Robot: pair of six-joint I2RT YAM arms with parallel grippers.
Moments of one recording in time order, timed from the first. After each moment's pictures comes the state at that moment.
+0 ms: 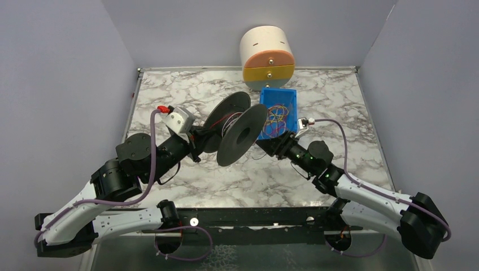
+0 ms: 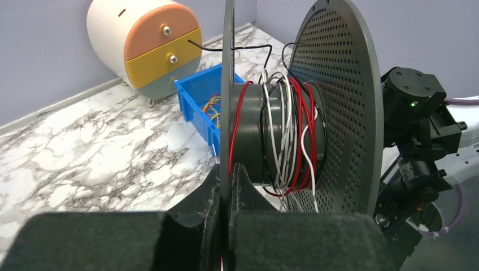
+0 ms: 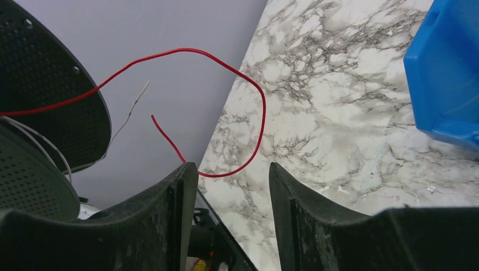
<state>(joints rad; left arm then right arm) -1.13 0.71 1.23 -0.58 -0.37 -0.11 0.77 0.95 0.38 0.57 -0.03 0.90</state>
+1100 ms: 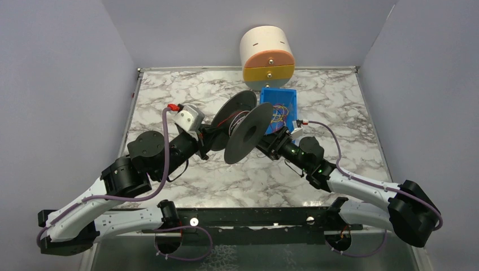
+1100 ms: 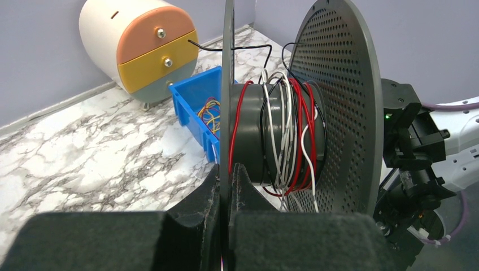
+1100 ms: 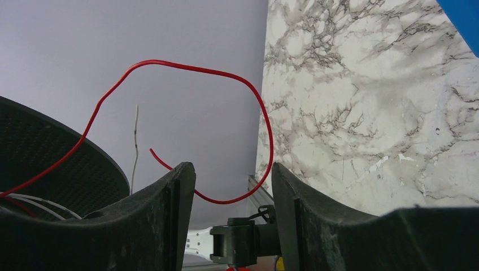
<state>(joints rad) -1.13 0.74 1.20 -0.49 -0.37 -0.11 0.77 1.10 0.42 0.58 -0.04 1.31</state>
